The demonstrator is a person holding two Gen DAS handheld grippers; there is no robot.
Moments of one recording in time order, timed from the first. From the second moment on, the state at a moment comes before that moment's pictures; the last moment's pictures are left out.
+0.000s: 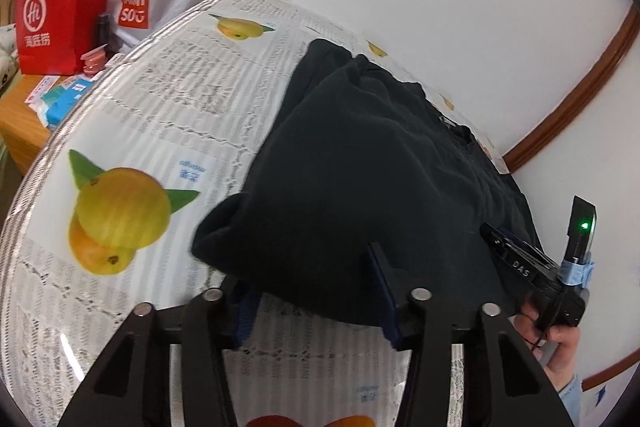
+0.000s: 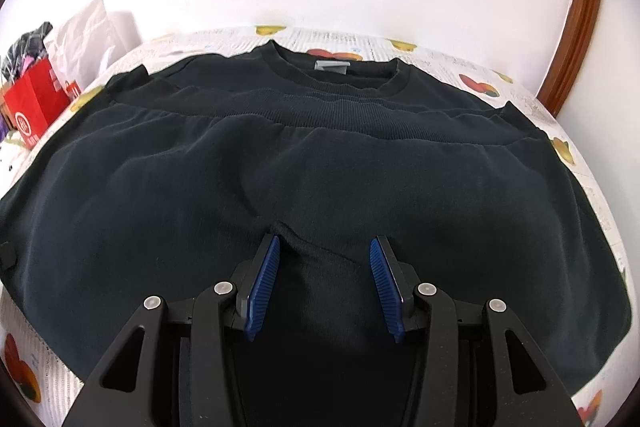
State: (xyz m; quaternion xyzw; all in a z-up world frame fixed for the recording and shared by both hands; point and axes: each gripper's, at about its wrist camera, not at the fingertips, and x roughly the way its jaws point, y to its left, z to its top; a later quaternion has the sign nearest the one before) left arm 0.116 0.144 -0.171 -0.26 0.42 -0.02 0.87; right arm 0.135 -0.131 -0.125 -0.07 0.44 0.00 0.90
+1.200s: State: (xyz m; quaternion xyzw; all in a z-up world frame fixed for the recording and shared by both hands) left arm 0.036 0.243 -0.159 -0.25 0.41 0.02 0.88; right arm 0.059 0.113 -0.123 -0.21 0.36 0.19 0.89
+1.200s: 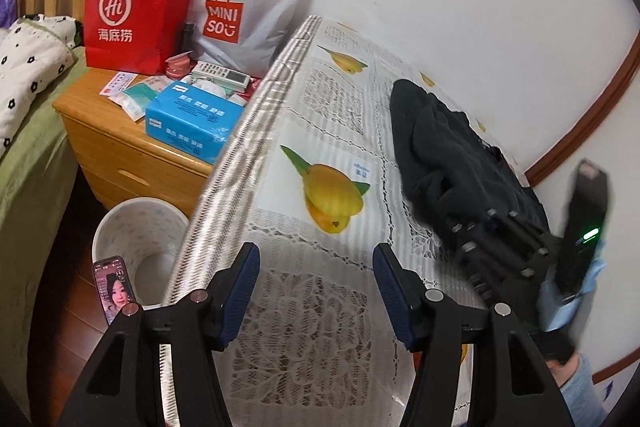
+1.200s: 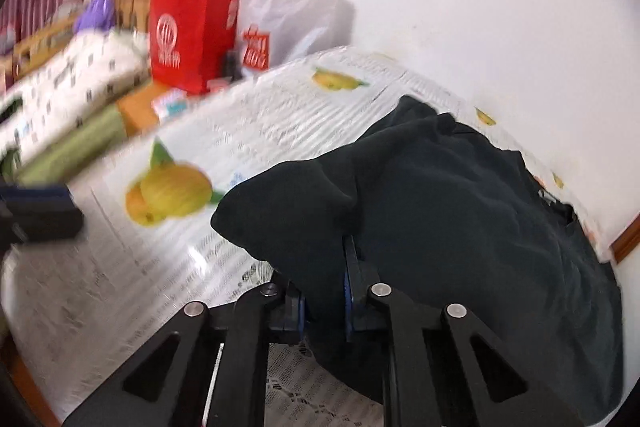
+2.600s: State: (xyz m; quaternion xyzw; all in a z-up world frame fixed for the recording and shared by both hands) left arm 0.100 -0.025 -0.163 -0.05 0.45 -0.21 0.86; right arm 0.064 -0.165 -0.117 0.16 0.39 0.08 0.90
